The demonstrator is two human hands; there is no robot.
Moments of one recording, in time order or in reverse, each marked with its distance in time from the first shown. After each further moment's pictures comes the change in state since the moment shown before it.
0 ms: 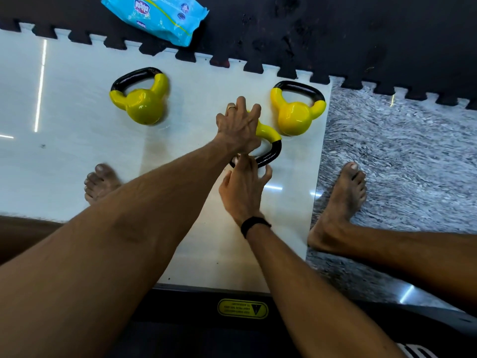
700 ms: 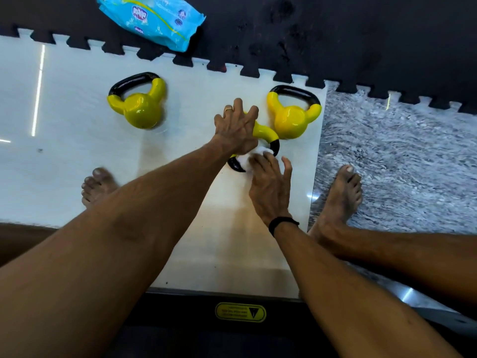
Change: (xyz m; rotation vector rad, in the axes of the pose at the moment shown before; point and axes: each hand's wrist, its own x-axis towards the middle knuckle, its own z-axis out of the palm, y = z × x) left_hand 0.007 -0.002 0.002 -0.036 0.008 0.014; right_hand 0.025 0.068 -0.017 -0.154 0.181 -0.326
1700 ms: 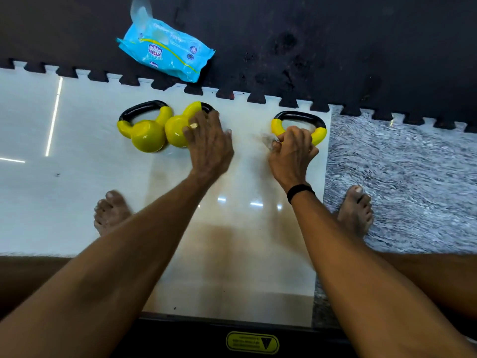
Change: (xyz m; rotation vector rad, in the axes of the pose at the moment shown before) left_hand -0.028 -0.044 -0.014 -0.021 0.431 -0.354; right_hand 0.104 0.019 -0.014 0.118 0.069 0.331
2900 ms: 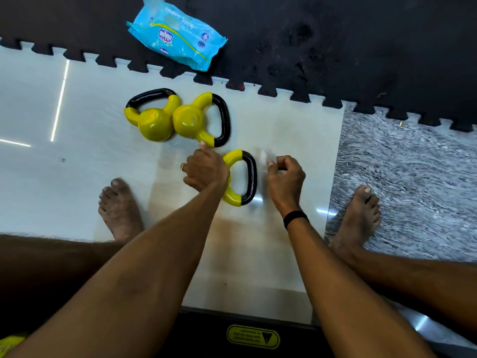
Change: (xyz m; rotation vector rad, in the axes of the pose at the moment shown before) left_hand -0.034 -0.006 0.023 -0.395 -0.010 -0.861; right_hand -0.058 -0.005 0.016 0.516 -0.114 0.341
